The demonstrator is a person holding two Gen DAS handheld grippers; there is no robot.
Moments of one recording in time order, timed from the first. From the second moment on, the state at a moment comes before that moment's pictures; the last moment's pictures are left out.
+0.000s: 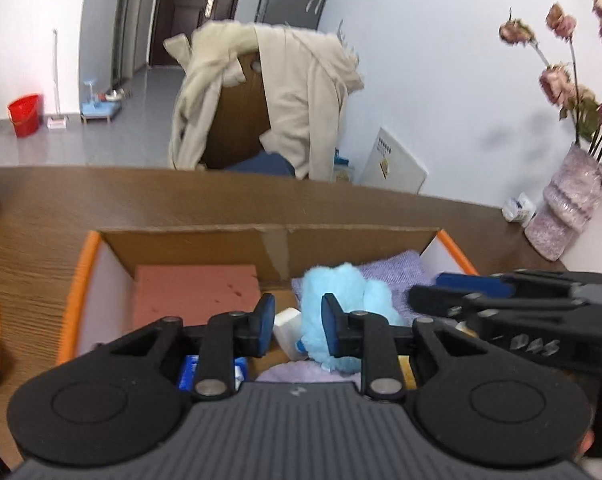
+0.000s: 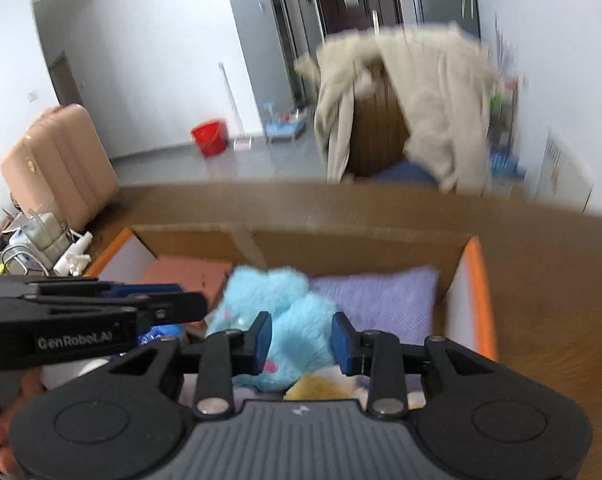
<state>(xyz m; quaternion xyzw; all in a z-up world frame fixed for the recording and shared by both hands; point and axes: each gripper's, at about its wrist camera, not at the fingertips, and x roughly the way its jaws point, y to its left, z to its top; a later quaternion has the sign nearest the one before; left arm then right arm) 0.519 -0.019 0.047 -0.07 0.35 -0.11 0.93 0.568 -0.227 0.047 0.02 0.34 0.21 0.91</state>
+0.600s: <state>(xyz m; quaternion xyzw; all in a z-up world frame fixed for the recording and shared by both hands) 0.387 0.021 0.124 -0.03 0.27 -0.06 0.96 0.432 -0.292 0.136 -0.01 0.28 0.15 0.95</state>
